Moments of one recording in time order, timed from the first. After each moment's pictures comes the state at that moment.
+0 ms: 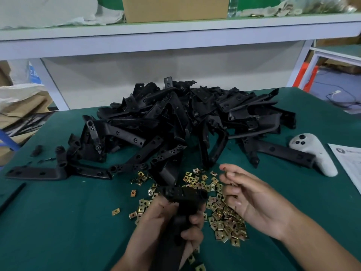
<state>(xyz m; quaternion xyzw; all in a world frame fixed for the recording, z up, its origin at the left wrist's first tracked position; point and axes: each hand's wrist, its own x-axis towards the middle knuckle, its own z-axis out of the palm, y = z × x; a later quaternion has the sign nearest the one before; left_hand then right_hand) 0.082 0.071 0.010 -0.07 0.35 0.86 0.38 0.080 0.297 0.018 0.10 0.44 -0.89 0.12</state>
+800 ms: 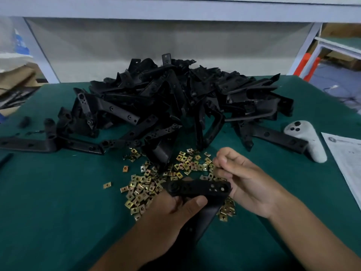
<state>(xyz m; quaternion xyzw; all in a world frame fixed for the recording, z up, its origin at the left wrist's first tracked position) 0.100 0.083 0.009 0.20 0.69 0.66 0.22 0.085 0.296 0.025 0.01 0.50 -0.85 0.16</state>
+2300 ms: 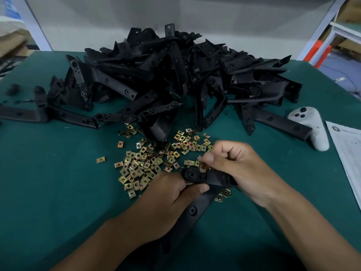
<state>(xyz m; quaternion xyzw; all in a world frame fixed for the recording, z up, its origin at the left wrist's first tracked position) 0.102 0.089 -0.013 0.32 0.82 0.48 0.04 0.104 0.279 0.038 -0.05 0.72 -0.69 0.10</state>
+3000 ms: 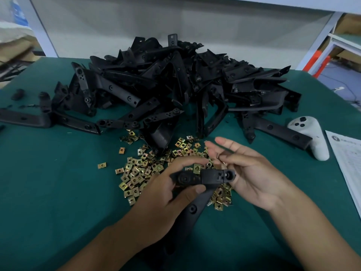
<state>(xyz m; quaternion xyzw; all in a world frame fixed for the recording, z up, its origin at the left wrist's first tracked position) 0.097 0.084 -0.016 0.26 0.73 0.63 0.10 0.086 0.294 0.030 0.13 0.48 -0.86 0.11</state>
